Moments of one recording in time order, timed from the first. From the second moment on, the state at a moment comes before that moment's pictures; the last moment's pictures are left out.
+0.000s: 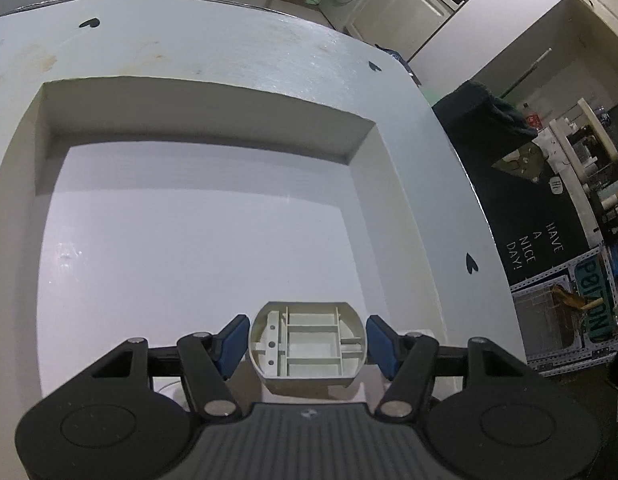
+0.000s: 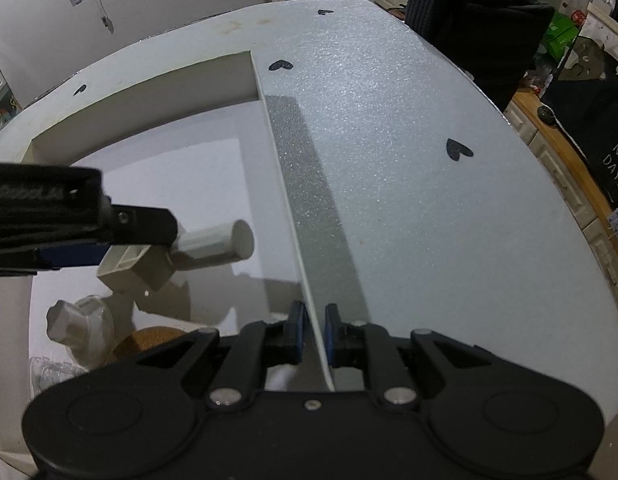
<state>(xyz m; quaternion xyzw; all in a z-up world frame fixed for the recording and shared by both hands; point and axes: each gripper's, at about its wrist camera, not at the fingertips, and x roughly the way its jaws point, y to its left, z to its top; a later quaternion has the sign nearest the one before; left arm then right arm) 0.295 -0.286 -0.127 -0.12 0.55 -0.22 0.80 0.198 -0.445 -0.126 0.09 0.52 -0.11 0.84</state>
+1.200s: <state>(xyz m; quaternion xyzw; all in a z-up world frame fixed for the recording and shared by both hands) 0.255 -0.246 -0.075 -0.09 0.52 -0.28 0.80 0.199 -0.445 -0.126 0.09 0.52 -0.10 0.84</state>
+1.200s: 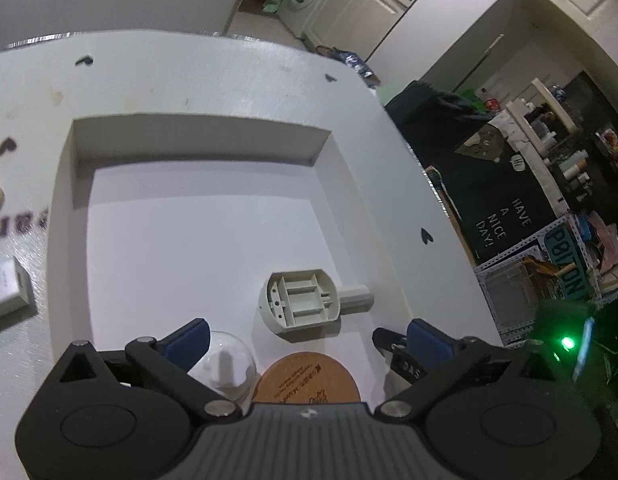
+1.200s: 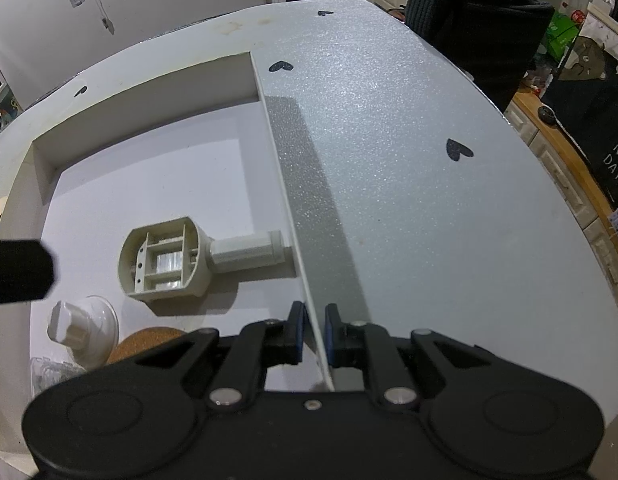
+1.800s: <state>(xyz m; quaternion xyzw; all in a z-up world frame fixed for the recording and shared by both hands) 0.270 -0.144 -0.019 -0.05 0.41 -0.19 0.89 0.197 -0.443 -0.125 0.09 0.51 -0.10 0.85</state>
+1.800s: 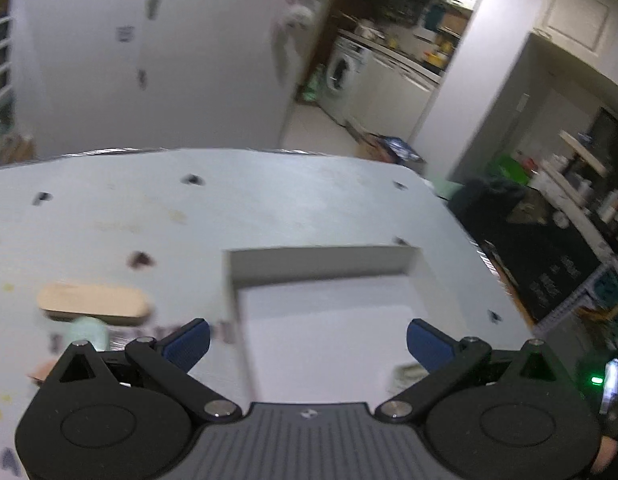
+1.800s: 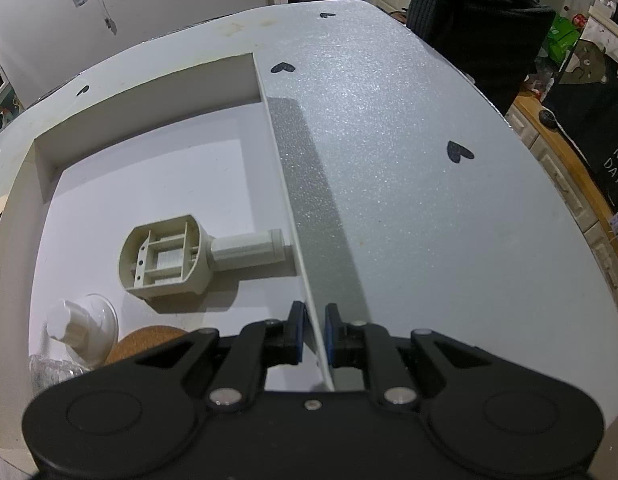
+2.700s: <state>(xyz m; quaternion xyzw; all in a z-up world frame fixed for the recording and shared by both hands) 0.256 -0.009 -0.144 0.06 0.43 -0.11 0.90 0.196 -0.443 -0.126 0.10 0.51 -0.11 0.85</state>
